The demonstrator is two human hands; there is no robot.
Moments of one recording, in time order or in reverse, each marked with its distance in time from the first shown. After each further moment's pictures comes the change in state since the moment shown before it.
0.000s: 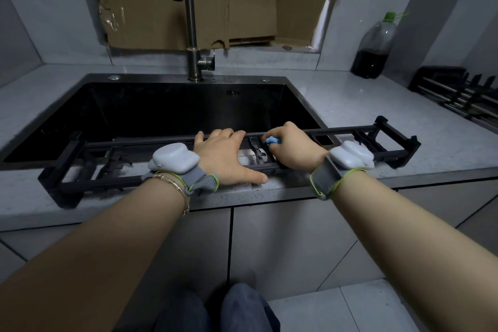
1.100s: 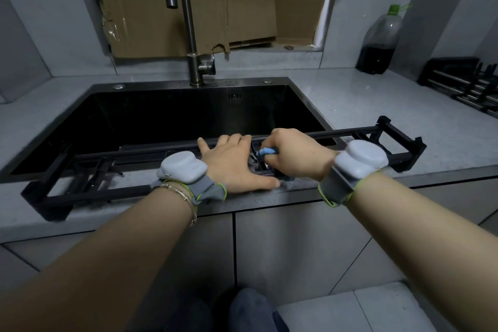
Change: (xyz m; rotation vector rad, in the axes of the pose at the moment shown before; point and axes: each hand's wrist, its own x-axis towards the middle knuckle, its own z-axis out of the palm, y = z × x) left_hand -0.001 0.022 0.002 0.028 -0.005 -0.007; right_hand -0.020 -0.010 -0.018 -0.204 -0.100 -0.224
